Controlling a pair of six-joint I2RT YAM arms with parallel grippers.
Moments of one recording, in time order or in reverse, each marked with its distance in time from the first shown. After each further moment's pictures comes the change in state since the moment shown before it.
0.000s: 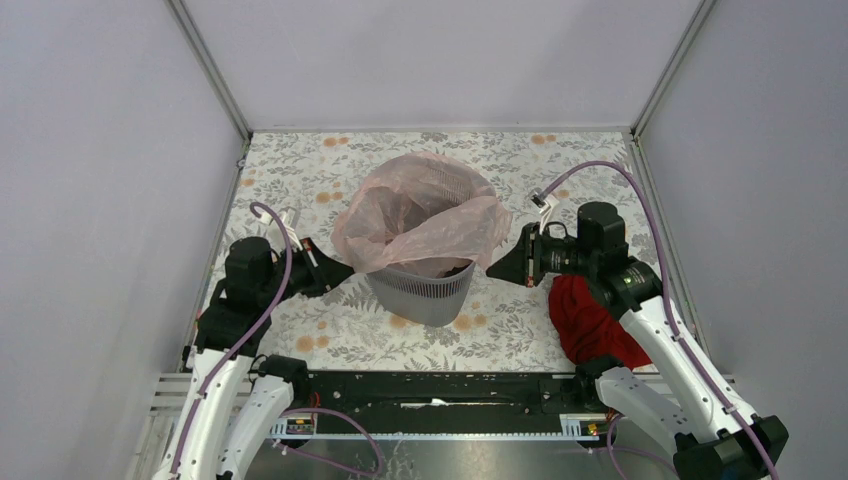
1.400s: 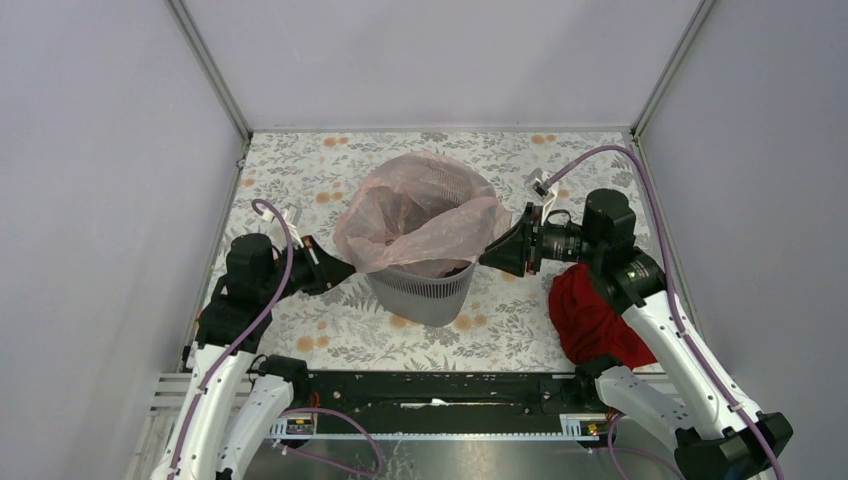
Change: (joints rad) left arm 0.000 0.032 0.008 0.010 0.015 -0.011; right arm 0.021 0.024 0.093 0.109 -0.082 -0.106
